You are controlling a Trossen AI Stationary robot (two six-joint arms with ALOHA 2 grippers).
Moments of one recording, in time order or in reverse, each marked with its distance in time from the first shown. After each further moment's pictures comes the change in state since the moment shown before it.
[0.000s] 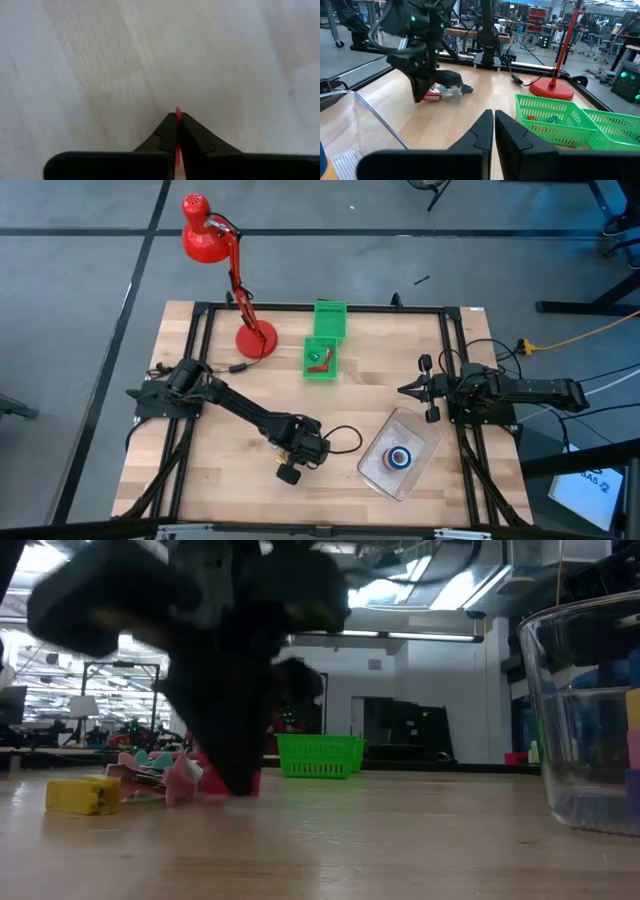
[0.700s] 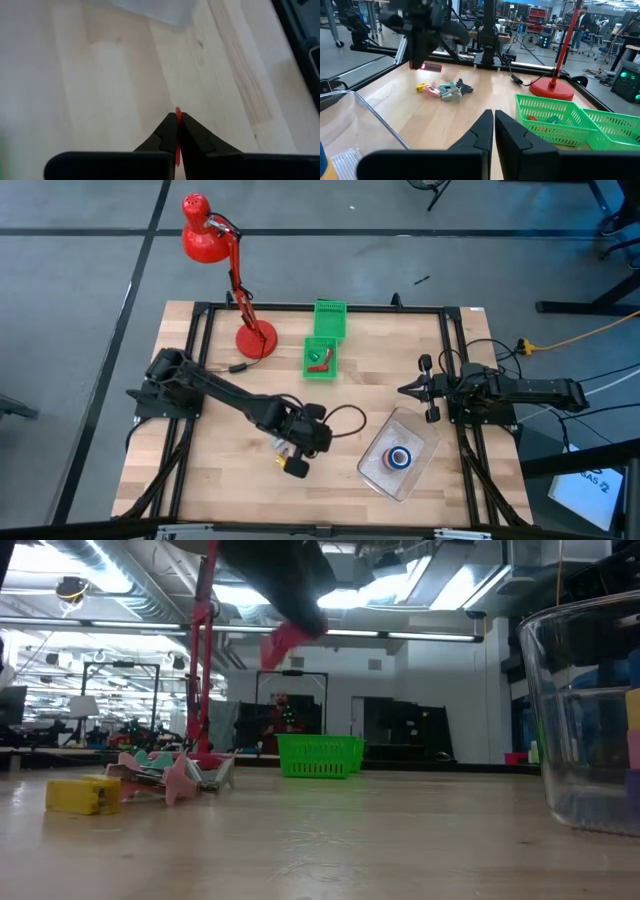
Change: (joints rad) left arm 0.028 -0.175 0.089 -0.041 -0.087 -0.056; right arm 0.000 0.000 0.000 0.000 0.000 0.000
